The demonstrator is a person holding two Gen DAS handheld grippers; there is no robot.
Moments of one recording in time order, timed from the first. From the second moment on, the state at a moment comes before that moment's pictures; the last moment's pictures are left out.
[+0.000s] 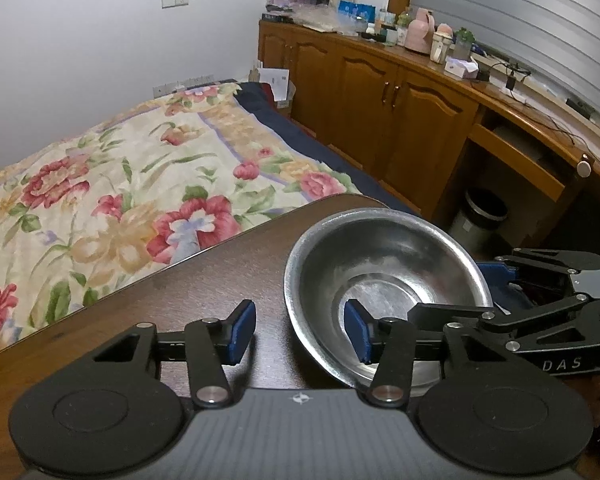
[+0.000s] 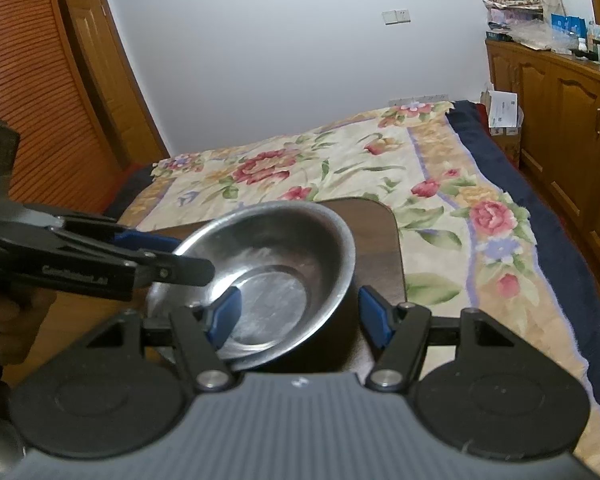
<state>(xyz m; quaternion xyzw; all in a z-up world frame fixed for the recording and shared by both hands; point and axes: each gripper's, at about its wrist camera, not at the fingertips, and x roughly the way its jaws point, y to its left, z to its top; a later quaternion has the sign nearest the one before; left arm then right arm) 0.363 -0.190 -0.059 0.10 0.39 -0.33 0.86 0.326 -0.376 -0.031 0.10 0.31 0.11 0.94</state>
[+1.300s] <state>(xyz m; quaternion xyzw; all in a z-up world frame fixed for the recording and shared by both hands) 0.289 -0.153 0.021 0.09 0.31 -0.33 0.89 0.282 -0.362 0.026 0.13 0.26 0.10 0.95</state>
